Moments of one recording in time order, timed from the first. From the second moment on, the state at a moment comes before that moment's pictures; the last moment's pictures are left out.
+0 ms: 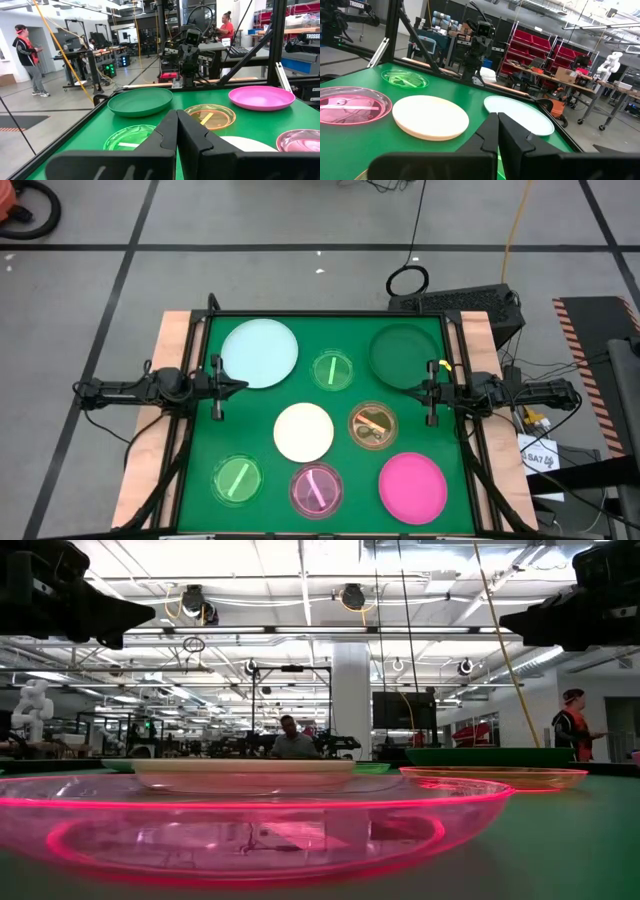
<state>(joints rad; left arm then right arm) -0.03 0.01 0.05 0.03 -0.11 0.13 0.07 0.00 0.02 0.01 0.10 -0.30</state>
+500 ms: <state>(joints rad) -0.03 0.01 0.04 0.06 -0.11 0.15 0.07 0.00 0.02 0.02 0.10 -0.25</state>
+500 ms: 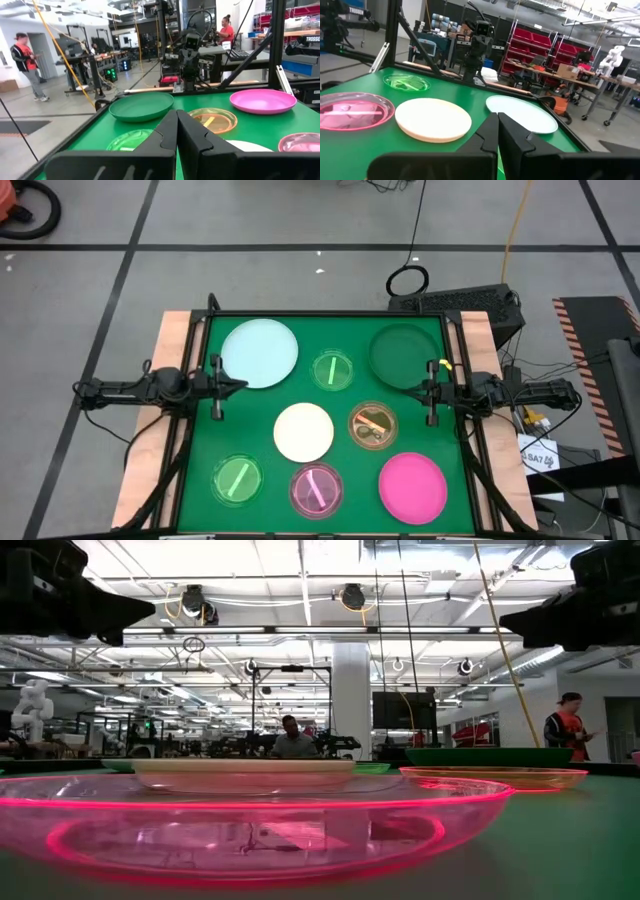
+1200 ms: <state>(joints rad) -0.03 0.01 0.05 0.06 -0.11 0.16 0.07 0.36 0.33 -0.16 0.22 0.03</state>
